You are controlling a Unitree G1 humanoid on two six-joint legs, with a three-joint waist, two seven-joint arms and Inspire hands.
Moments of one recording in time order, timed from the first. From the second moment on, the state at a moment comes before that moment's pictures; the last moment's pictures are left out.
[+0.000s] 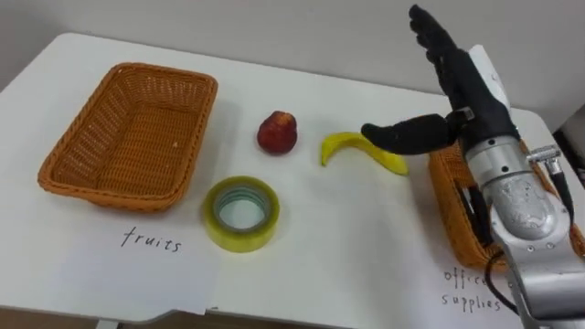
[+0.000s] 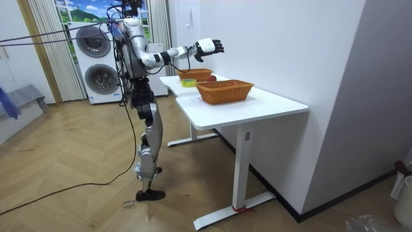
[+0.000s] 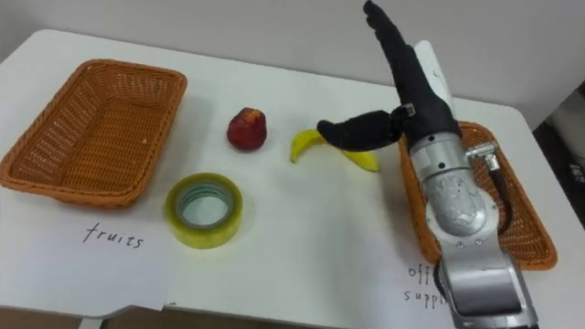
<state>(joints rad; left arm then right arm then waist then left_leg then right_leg) 0.25 0.17 0.13 0.96 0.36 0.11 0.34 -0.15 -0.33 0.07 -0.18 -0.16 0.09 0.05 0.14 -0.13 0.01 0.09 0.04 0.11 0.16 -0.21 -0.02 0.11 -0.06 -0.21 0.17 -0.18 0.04</state>
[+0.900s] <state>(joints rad) 0.21 0.18 0.08 0.94 0.37 0.17 0.32 -0.27 -0.30 0.24 0.07 -0.24 0.18 0.13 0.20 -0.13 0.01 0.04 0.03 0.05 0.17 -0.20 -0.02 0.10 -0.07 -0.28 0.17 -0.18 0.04</state>
